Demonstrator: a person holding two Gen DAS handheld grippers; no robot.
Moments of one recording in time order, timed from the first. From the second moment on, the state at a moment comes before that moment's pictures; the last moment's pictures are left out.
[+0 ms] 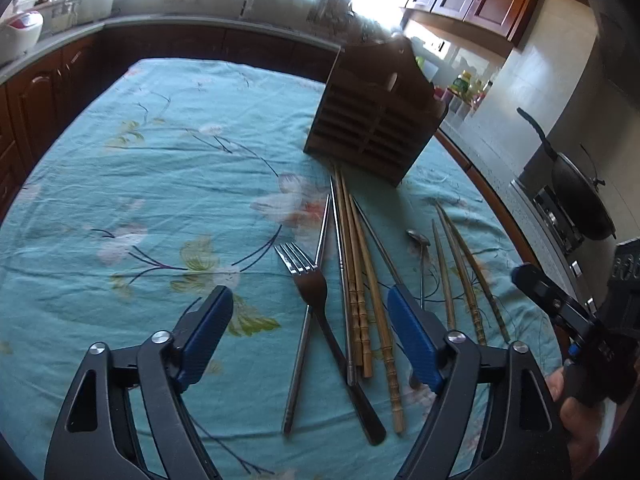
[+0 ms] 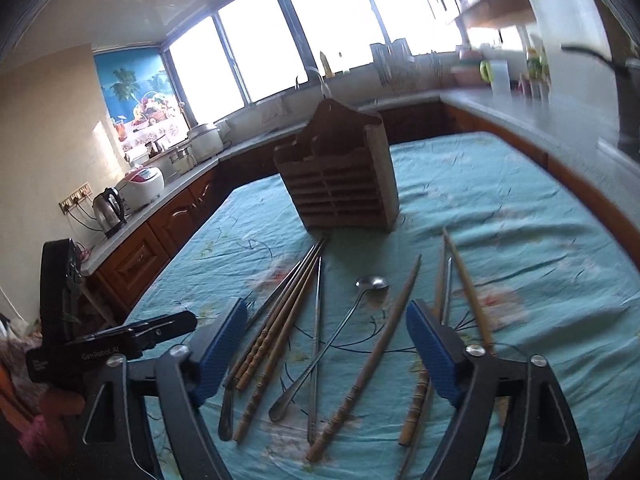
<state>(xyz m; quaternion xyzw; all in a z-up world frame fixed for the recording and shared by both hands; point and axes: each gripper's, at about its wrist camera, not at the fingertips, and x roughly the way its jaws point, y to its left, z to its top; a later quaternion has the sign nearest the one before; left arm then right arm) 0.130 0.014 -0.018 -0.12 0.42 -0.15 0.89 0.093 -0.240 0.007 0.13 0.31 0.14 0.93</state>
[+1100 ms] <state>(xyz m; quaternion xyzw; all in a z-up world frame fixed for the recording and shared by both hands) 0.193 0.022 -0.037 -0.22 0.49 -0.25 0.80 0.193 -0.283 -0.054 0.34 0.44 0.17 0.81</state>
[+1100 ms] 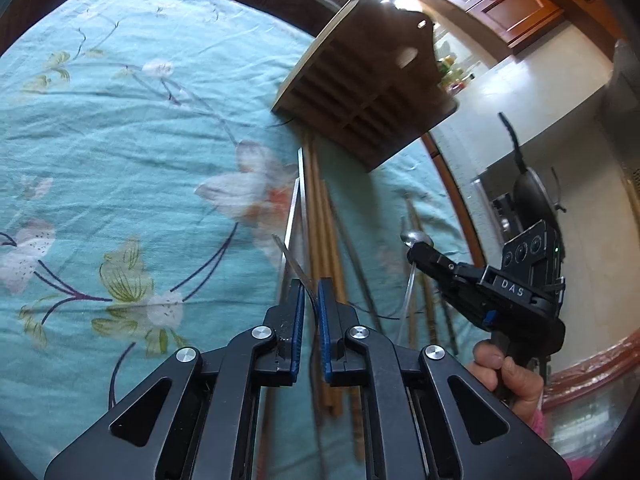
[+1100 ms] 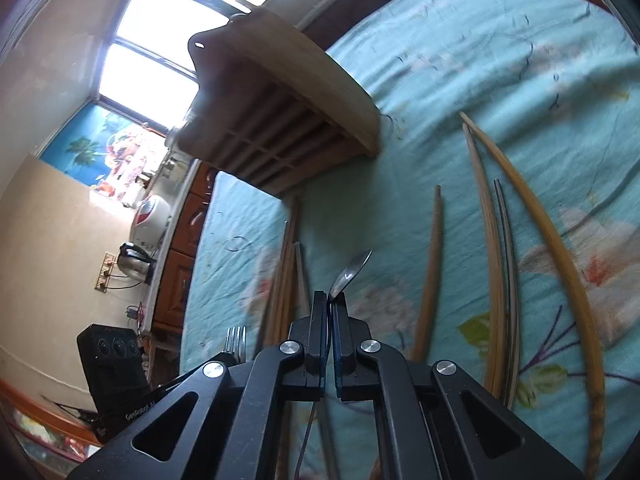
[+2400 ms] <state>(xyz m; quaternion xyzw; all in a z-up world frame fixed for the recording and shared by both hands) 0.293 0.014 0.155 -0.22 0.23 -0.26 0.91 0.234 -0.286 0.138 0.14 0.11 0.08 0.98</state>
